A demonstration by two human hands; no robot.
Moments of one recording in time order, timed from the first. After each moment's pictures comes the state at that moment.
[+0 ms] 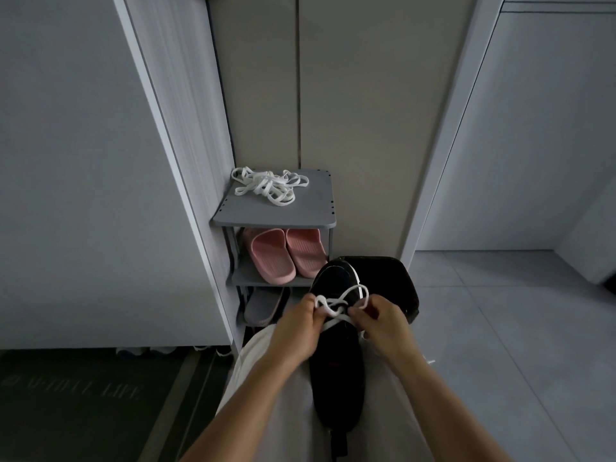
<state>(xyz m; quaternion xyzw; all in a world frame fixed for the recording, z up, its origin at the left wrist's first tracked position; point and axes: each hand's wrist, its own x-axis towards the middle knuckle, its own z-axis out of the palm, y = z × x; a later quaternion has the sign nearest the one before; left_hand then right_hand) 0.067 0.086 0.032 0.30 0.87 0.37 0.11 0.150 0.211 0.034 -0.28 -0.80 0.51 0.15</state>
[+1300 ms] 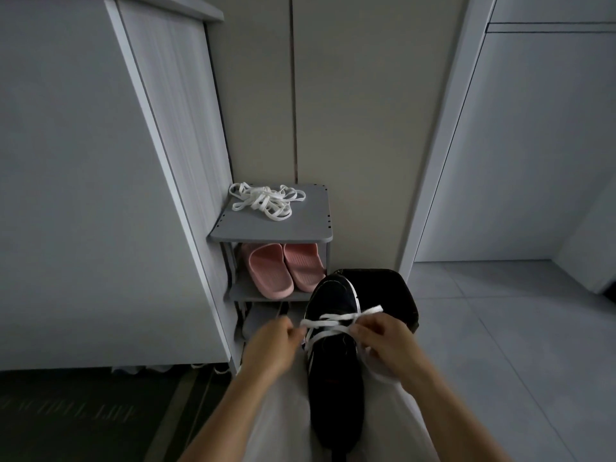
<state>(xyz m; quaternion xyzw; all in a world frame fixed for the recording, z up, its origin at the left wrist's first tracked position) 0.053 0.064 0.043 0.23 0.93 0.26 0.10 0.161 0.219 0.048 -0.29 -0.76 0.58 0.10</state>
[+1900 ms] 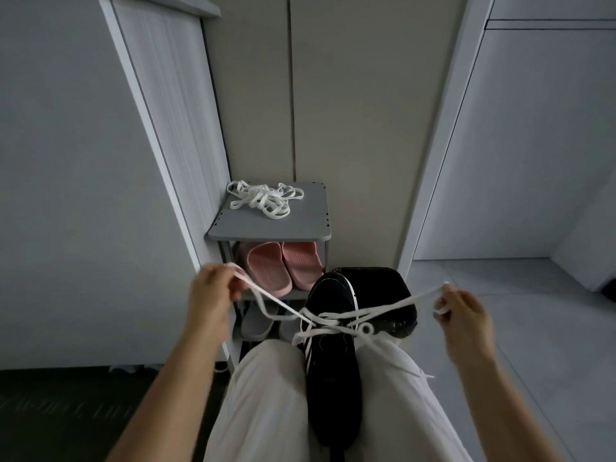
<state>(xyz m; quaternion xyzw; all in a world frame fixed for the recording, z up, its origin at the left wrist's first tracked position) 0.000 0.039 0.089 0.03 0.67 0.74 0.05 0.184 0.289 0.057 -0.35 -0.51 0.68 0.39</state>
